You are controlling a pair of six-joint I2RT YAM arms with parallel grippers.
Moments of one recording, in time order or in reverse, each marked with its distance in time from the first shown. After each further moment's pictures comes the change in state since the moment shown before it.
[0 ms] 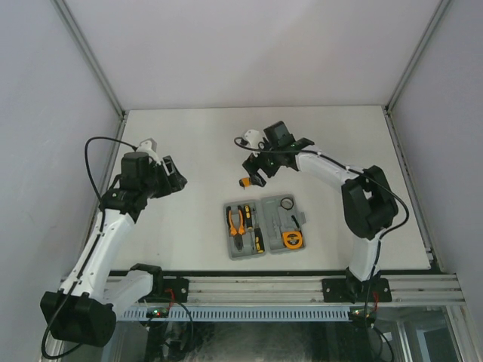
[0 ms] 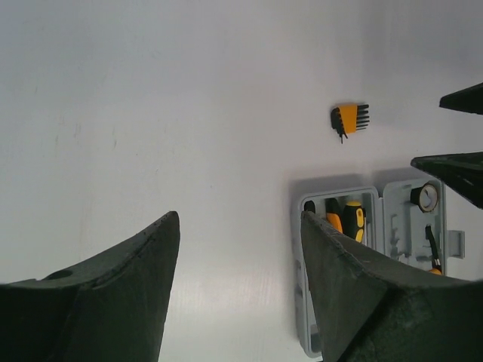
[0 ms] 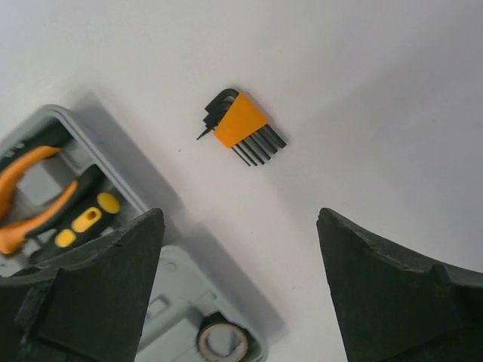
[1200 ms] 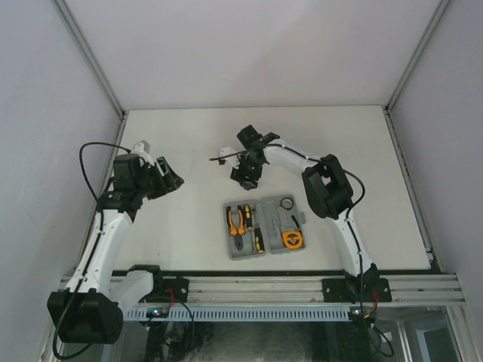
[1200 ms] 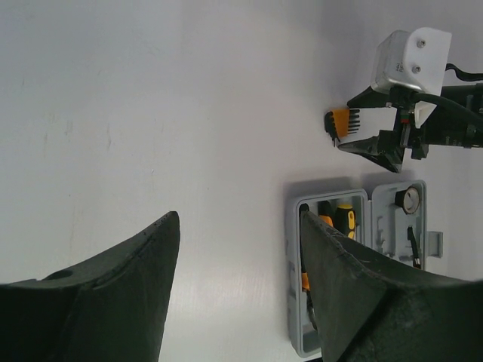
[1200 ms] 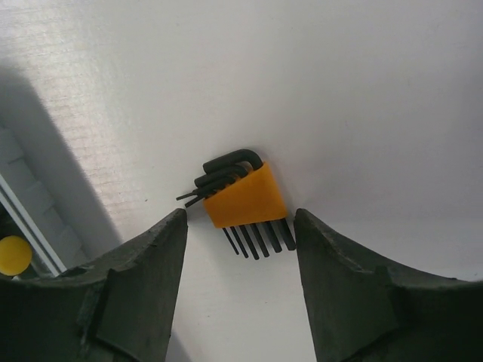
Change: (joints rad) left arm 0.125 0.004 -0.047 0.049 0.145 -0.001; right arm 0.075 0.452 0.462 -0.332 0.013 -0.414
